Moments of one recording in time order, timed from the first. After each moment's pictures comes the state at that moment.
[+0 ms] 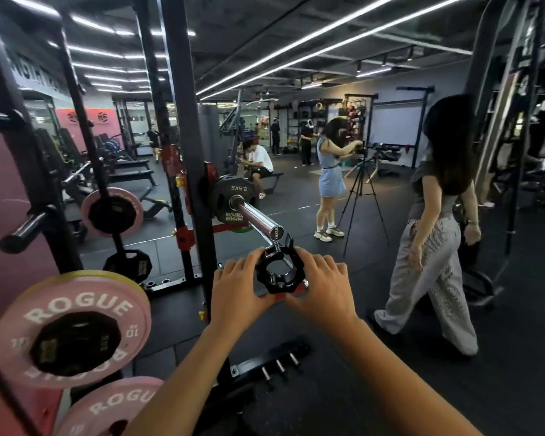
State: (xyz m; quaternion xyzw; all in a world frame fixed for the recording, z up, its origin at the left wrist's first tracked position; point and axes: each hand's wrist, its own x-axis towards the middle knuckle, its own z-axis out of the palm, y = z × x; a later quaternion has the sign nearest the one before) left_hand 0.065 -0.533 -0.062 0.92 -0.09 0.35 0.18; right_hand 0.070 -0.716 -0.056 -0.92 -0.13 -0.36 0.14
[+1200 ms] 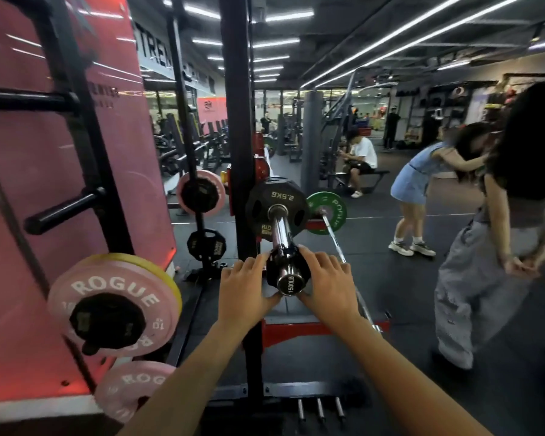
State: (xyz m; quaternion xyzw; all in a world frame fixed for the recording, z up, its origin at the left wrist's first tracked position) left_hand 0.294 -0.545 -0.092 0.92 0.10 0.38 0.04; right_hand 0.372 -0.712 -0.079 -0.86 -0.35 -0.31 0.20
